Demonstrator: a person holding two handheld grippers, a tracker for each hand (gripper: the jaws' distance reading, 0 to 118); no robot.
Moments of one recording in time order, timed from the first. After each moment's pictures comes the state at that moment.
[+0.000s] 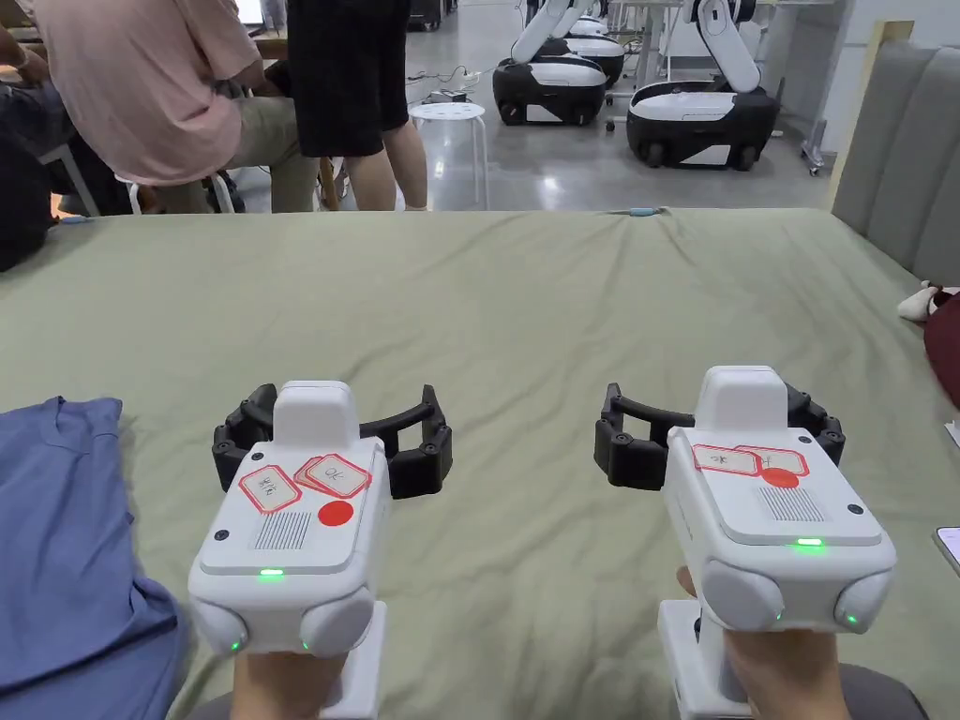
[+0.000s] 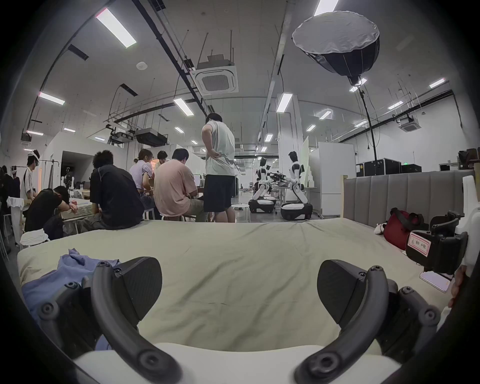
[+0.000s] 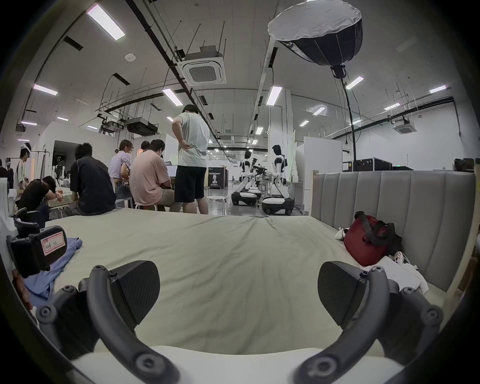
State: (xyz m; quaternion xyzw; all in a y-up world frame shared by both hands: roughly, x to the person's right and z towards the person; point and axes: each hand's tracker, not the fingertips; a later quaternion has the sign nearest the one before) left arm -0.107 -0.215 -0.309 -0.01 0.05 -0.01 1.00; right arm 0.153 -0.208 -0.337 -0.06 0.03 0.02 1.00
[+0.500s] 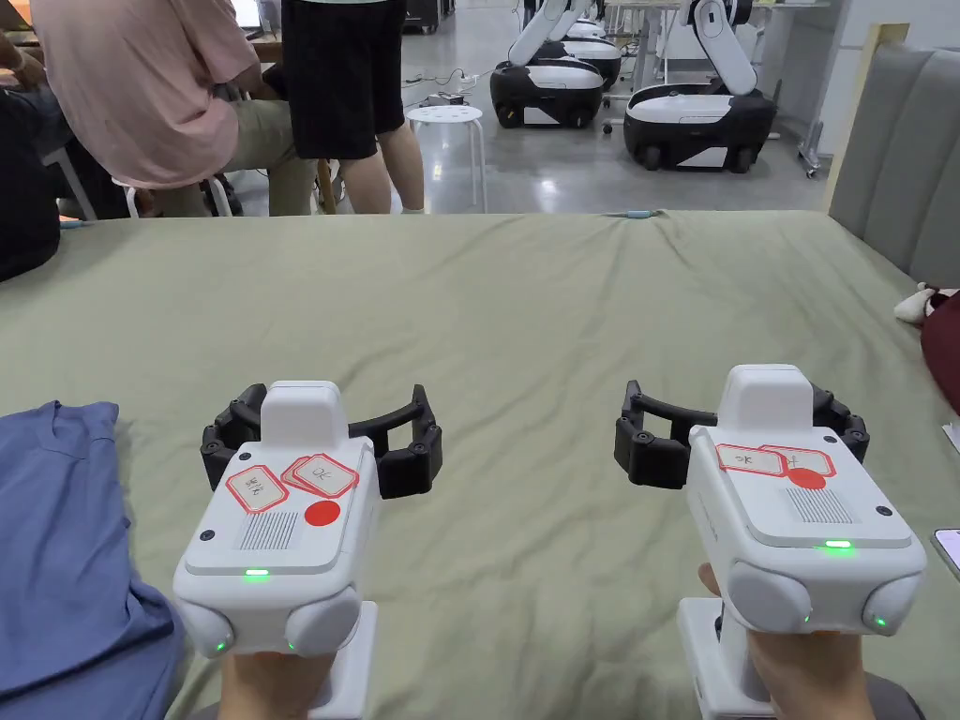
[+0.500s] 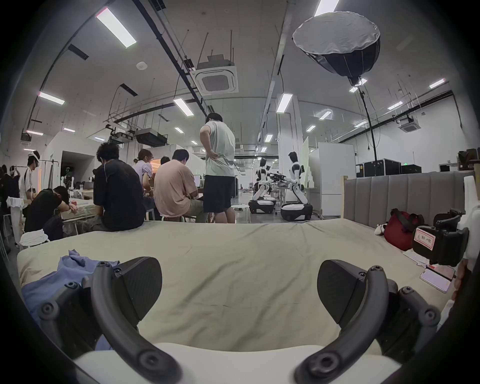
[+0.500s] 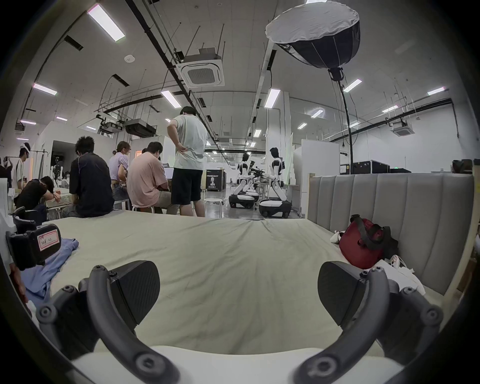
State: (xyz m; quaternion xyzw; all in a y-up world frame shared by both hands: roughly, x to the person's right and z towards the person) left arm -0.112 -0.212 -0.311 -0.01 0.05 -0.01 1.00; right arm 0.168 -0.205 -0.338 -0.05 0.03 0.02 1.00
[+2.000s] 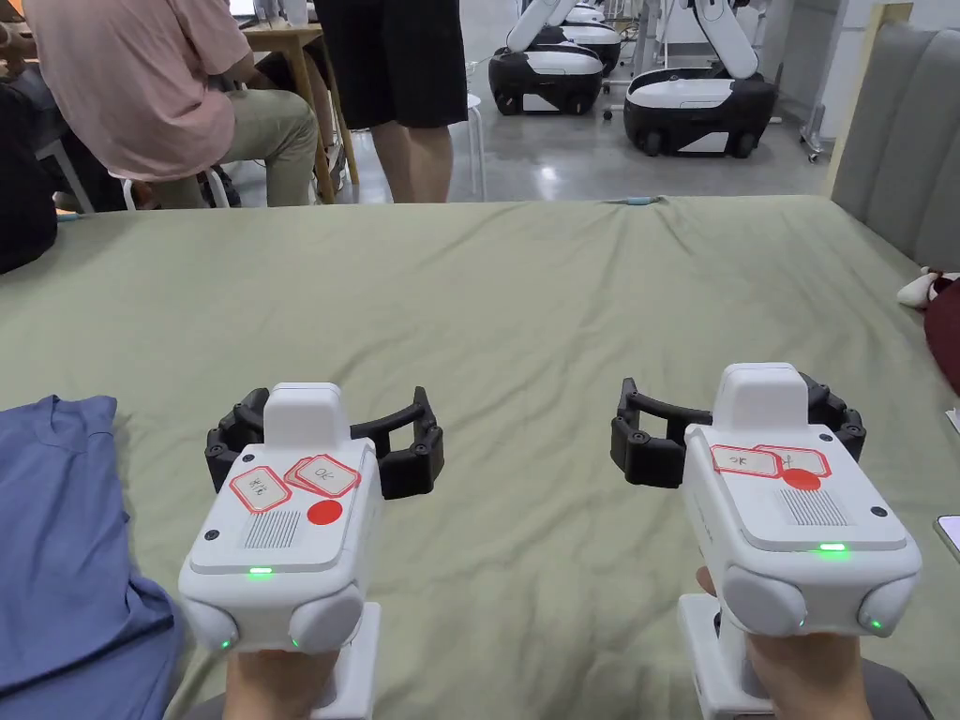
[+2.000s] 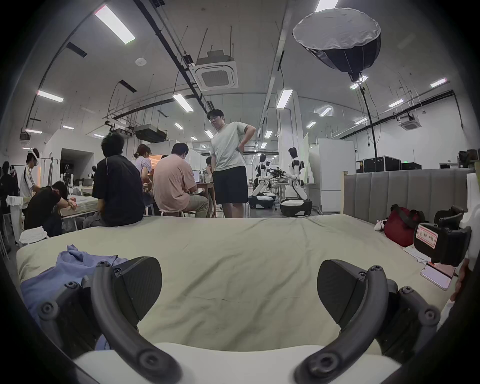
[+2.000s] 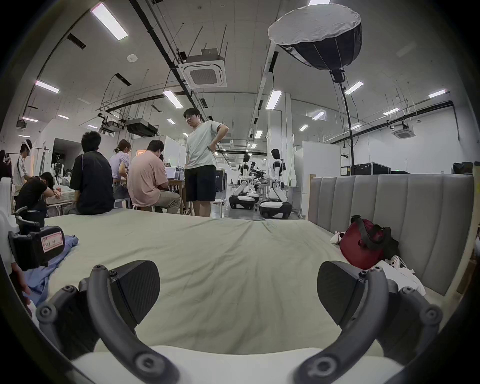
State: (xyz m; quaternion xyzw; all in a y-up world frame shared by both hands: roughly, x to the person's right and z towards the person) left arm -0.111 -0.221 -0.315 -0.02 0.05 -0.01 1.00; right arm 0.166 -0.213 -0.337 -0.05 0.03 0.03 1.00
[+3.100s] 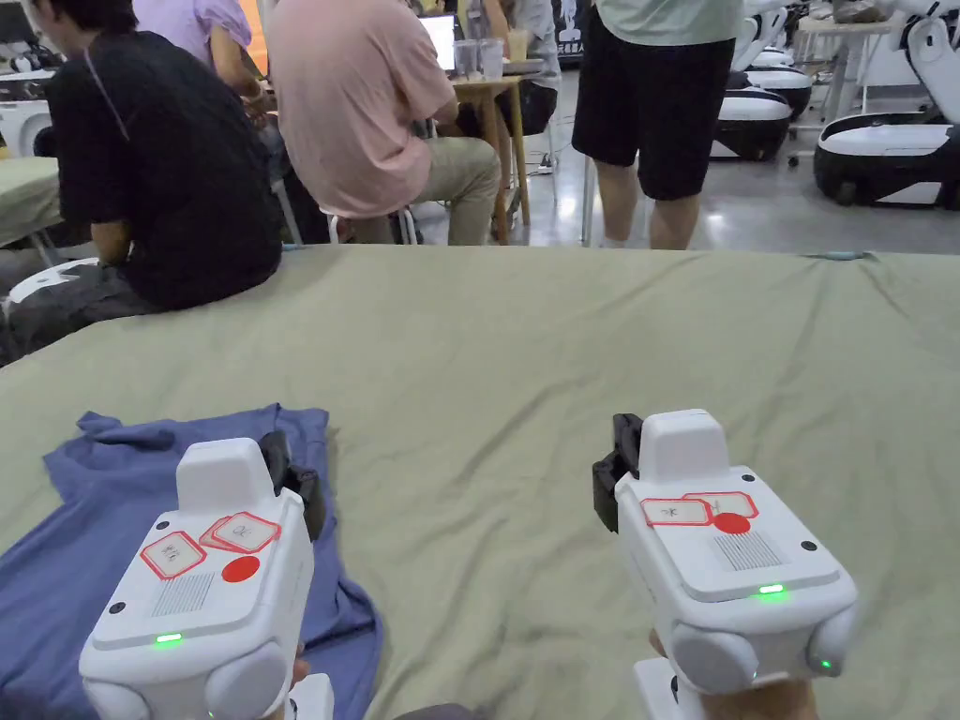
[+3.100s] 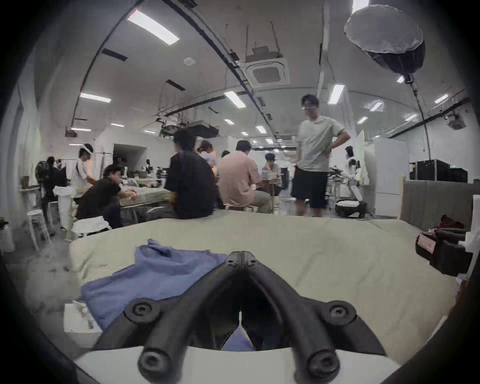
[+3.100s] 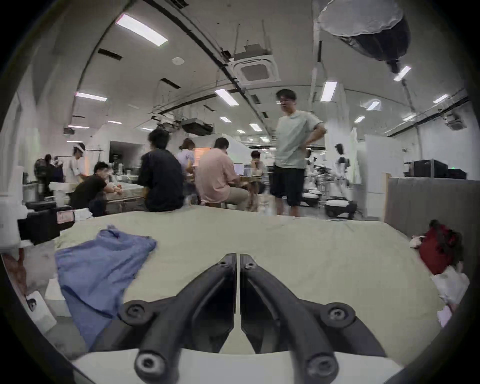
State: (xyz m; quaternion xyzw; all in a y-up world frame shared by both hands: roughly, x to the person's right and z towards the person) left arm -0.268 -0.193 -0.222 -0.05 0.24 0.01 0.97; right arm -0.016 -0.202 -0.330 -0.07 0.25 0.03 0.96
